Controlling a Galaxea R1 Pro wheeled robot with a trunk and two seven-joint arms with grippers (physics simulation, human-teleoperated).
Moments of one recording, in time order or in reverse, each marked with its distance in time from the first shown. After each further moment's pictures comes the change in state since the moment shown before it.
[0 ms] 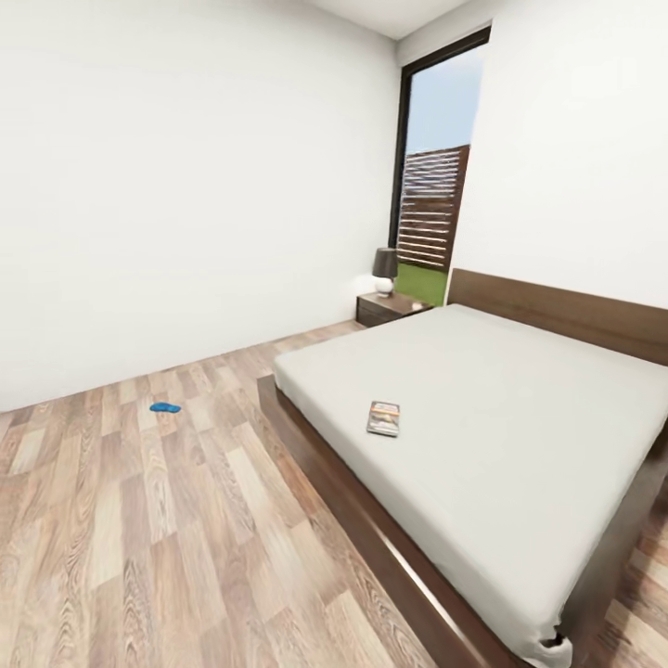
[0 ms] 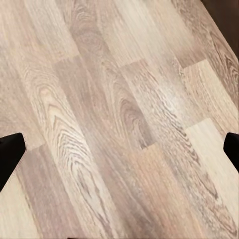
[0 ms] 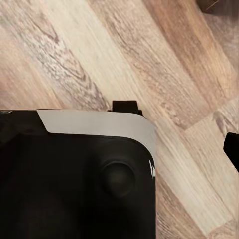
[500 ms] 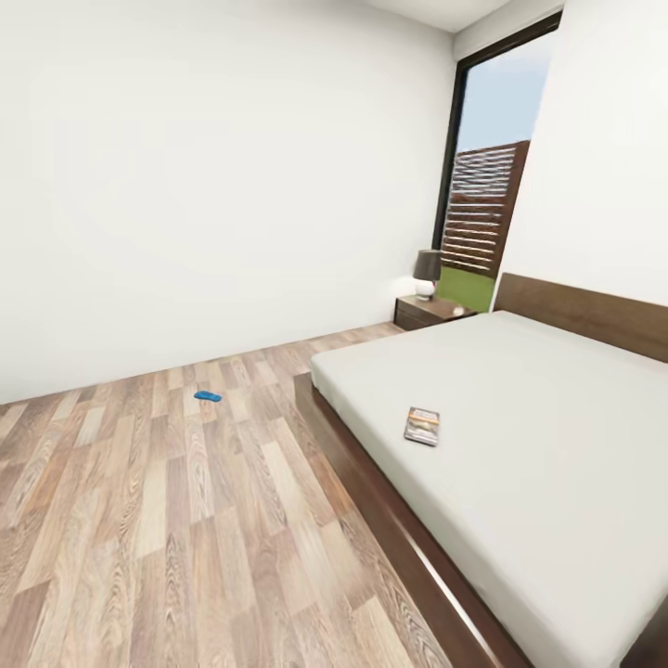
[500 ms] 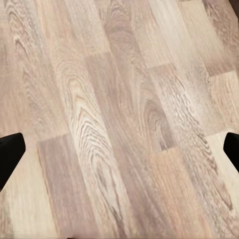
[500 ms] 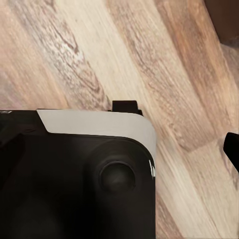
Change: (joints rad) left arm 0.000 0.000 0.000 0.000 0.000 0.000 0.000; right arm 0.000 0.000 0.000 0.000 0.000 0.000 0.000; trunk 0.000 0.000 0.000
